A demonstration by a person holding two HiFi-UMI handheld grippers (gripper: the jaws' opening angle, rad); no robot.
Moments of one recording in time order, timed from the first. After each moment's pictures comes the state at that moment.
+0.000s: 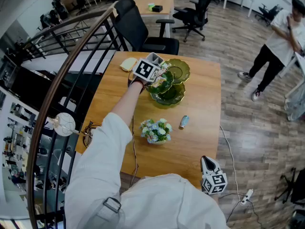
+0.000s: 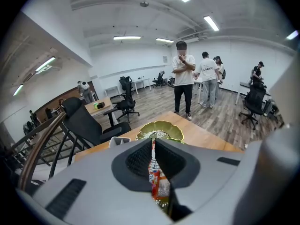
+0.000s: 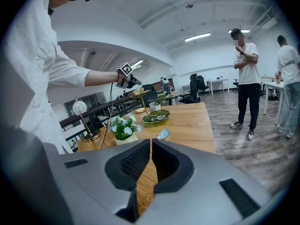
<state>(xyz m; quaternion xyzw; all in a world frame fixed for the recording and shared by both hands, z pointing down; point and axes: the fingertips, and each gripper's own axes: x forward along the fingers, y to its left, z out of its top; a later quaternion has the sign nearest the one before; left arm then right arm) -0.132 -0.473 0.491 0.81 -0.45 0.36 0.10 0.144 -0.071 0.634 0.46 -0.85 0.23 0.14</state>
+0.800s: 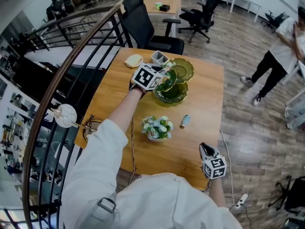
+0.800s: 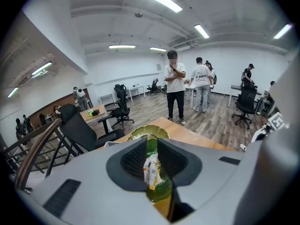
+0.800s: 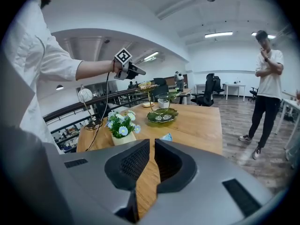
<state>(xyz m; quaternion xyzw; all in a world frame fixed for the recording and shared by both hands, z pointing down) -0.119 -0.422 0.472 0.84 -0.43 0.32 0.07 0.125 -0.136 0.638 0.39 -0.88 0.18 0.21</state>
